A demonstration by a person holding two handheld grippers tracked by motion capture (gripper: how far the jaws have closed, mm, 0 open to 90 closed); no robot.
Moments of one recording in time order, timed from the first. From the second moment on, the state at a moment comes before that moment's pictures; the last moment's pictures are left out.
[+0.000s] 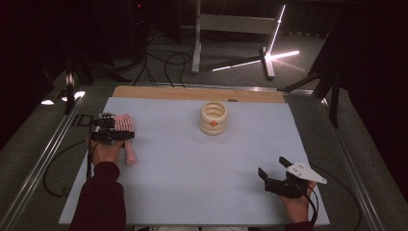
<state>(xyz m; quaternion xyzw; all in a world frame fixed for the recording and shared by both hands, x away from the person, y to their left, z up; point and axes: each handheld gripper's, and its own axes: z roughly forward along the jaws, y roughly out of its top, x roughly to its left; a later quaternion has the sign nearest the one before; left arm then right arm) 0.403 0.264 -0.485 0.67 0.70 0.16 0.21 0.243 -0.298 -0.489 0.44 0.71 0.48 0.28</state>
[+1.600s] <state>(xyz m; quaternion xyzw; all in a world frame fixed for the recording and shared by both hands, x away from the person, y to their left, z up) 0.405 0.254 -0.496 0.69 0.70 0.12 0.13 0.245 -0.298 -0.491 0.44 0.71 0.47 0.28</state>
